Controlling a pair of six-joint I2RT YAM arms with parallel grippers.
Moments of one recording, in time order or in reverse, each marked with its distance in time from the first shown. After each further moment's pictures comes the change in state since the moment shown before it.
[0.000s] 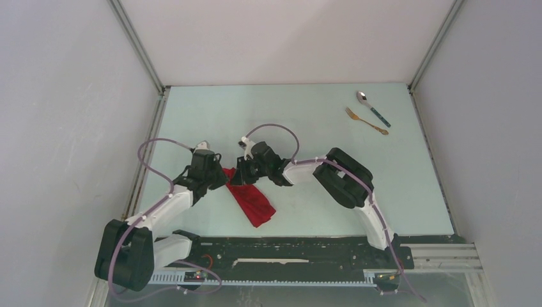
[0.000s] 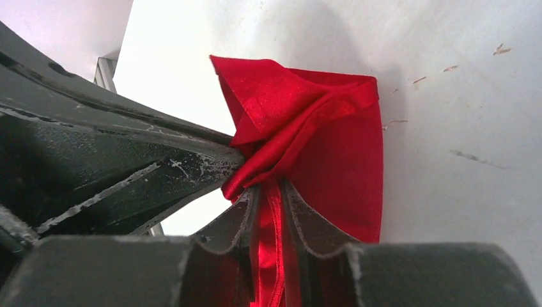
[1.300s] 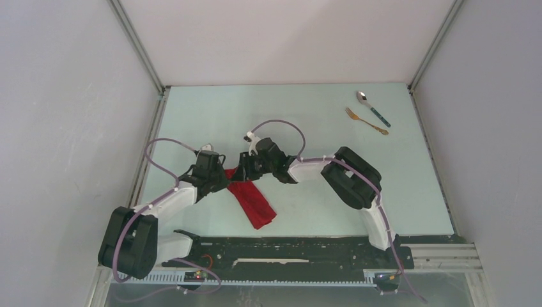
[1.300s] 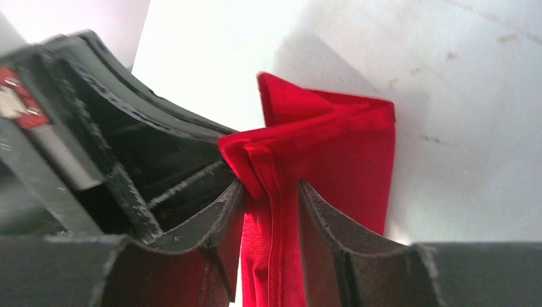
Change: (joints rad) left arm -0.016 0.091 0.000 0.006 -0.013 0.008; right arm -0.034 -0.074 -0.069 -0.003 0.024 0.028
